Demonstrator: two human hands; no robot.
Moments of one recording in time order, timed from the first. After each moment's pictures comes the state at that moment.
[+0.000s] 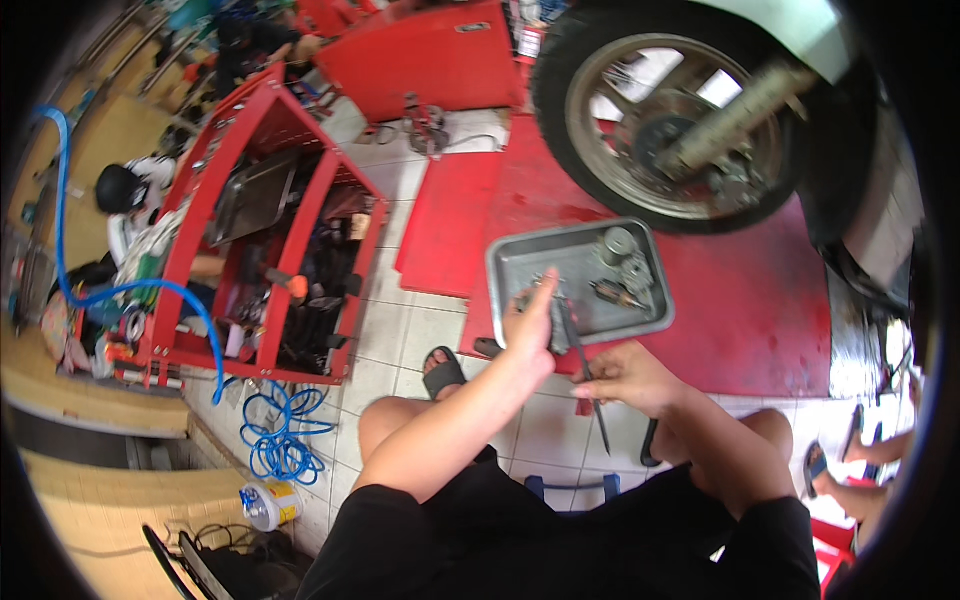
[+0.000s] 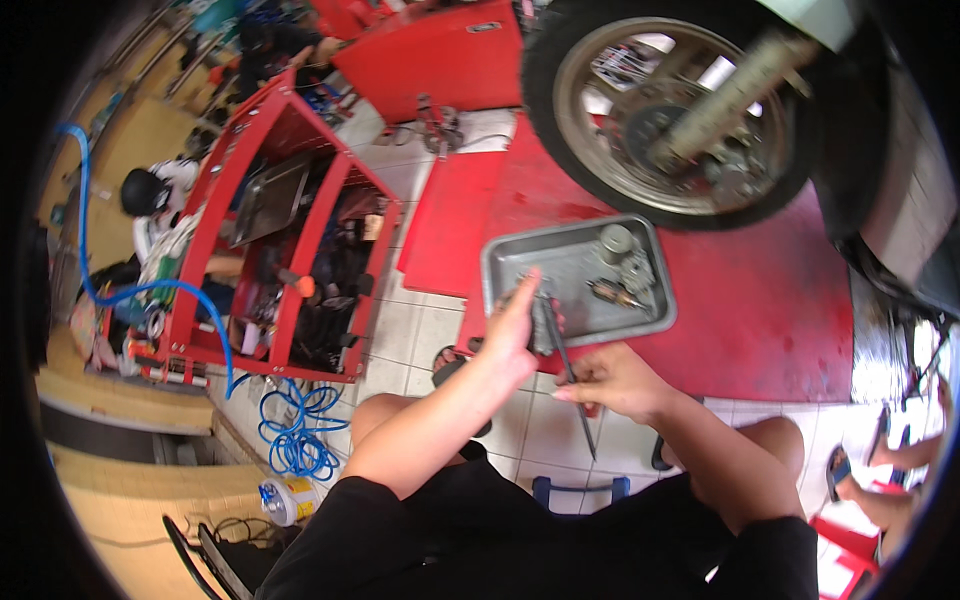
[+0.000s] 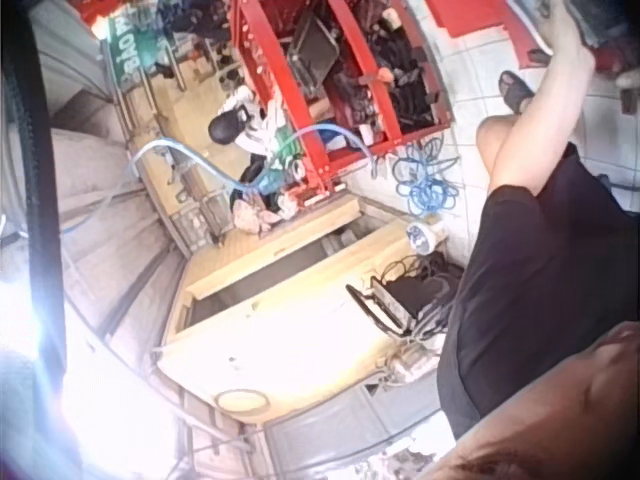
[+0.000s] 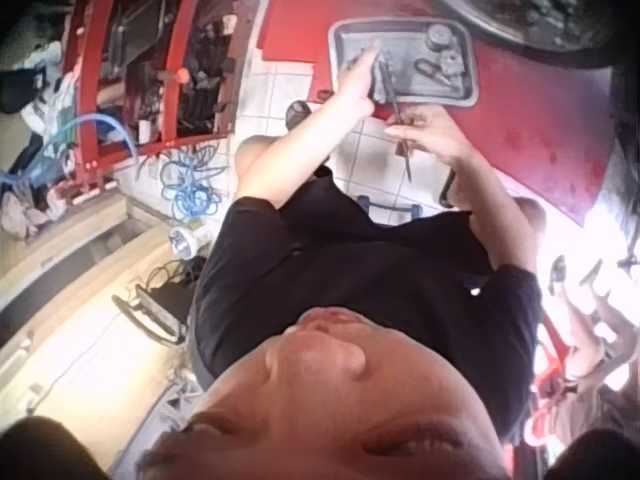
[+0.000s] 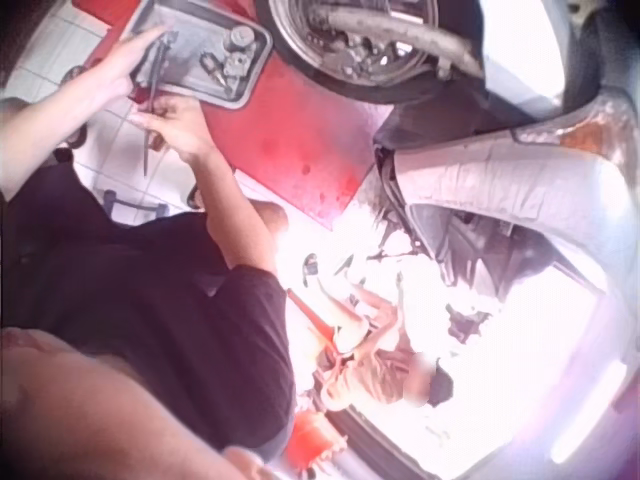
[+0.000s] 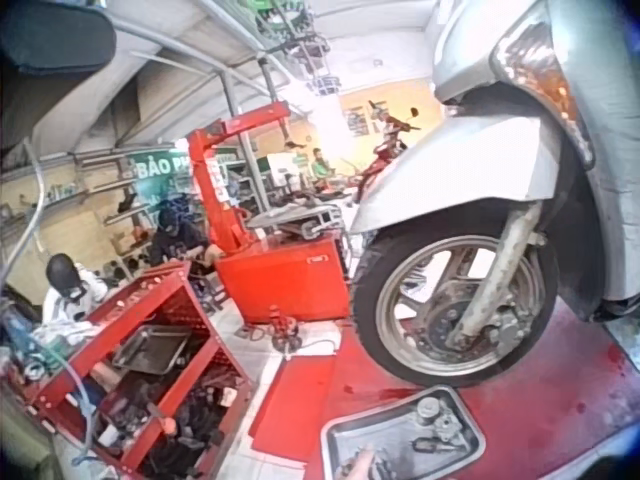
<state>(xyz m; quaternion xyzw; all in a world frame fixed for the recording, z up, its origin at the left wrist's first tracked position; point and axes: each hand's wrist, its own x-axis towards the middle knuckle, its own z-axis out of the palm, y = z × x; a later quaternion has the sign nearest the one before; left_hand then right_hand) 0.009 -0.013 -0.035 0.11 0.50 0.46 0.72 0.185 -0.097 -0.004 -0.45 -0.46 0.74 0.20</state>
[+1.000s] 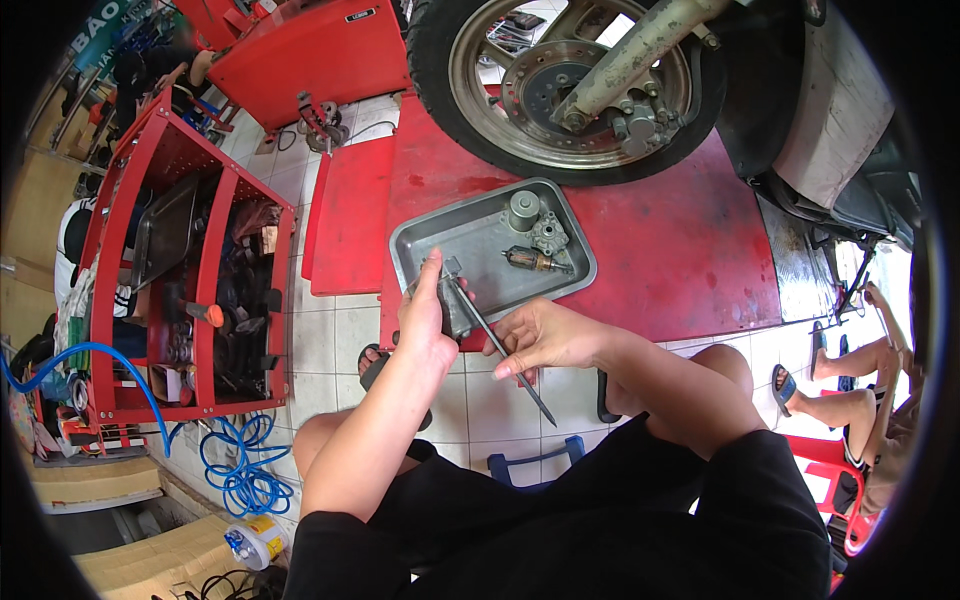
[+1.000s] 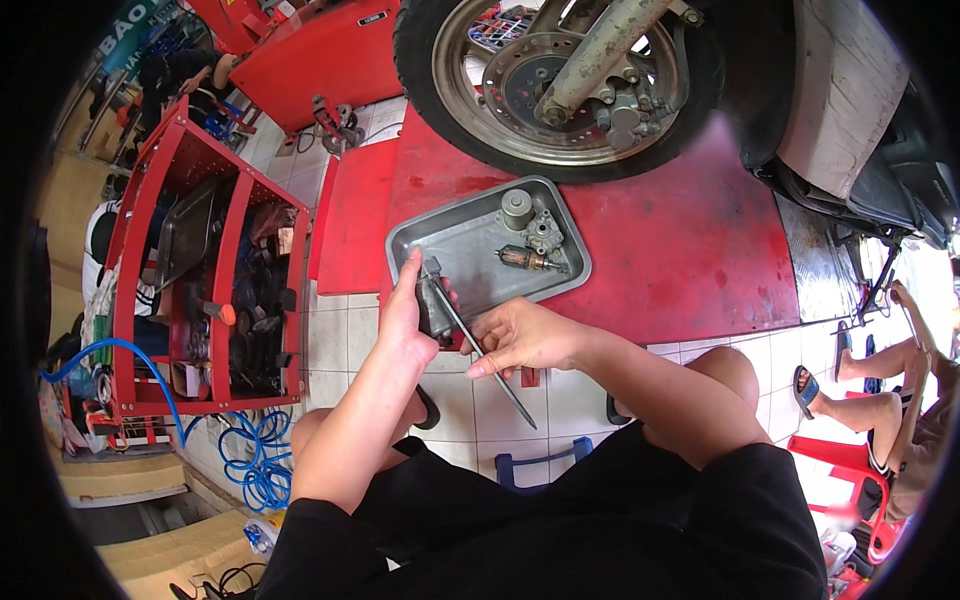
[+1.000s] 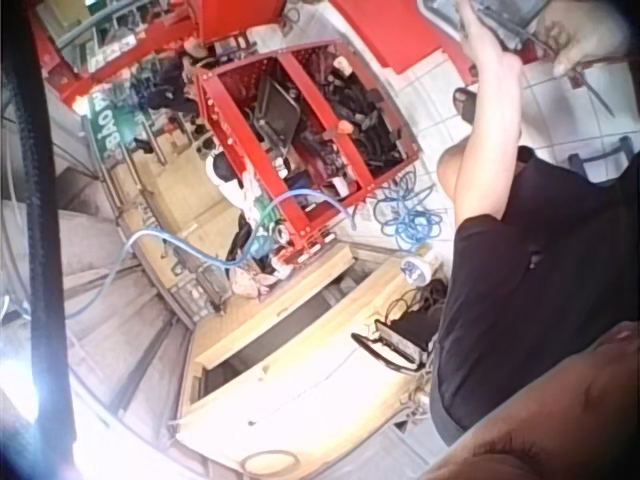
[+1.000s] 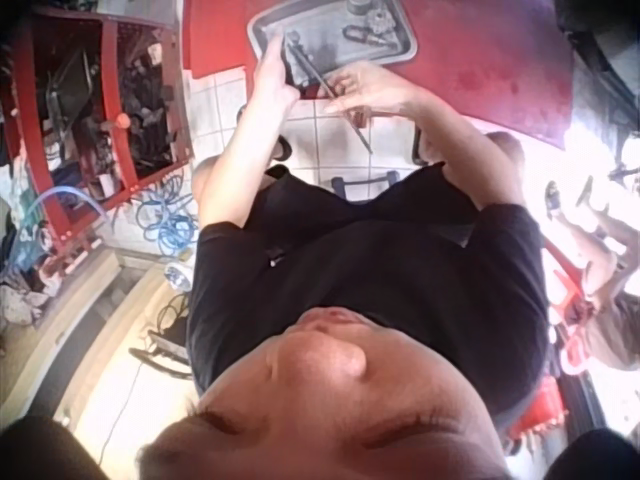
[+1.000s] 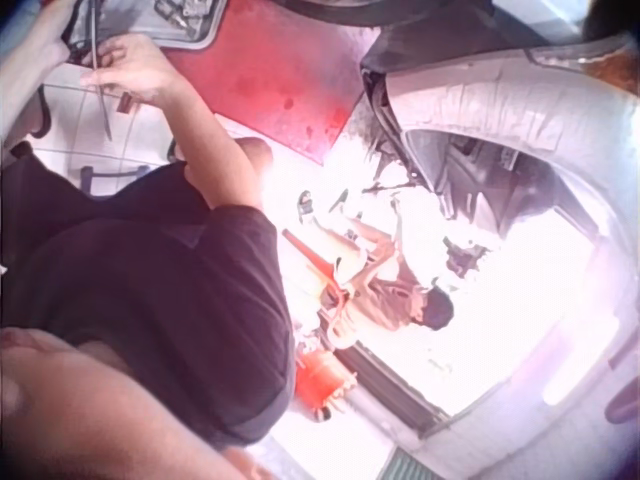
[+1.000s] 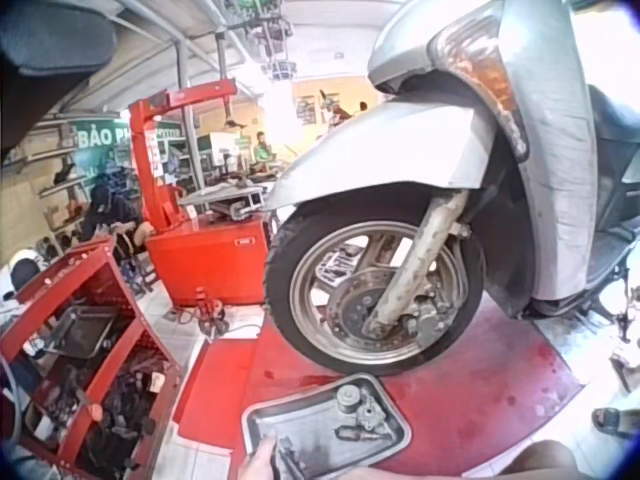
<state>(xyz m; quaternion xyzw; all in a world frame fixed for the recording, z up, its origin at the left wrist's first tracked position) -0.007 -0.012 -0.003 0.09 0.55 0.40 0.72 0.180 -0.075 0.000 -0.38 -0.48 0.77 0.17</state>
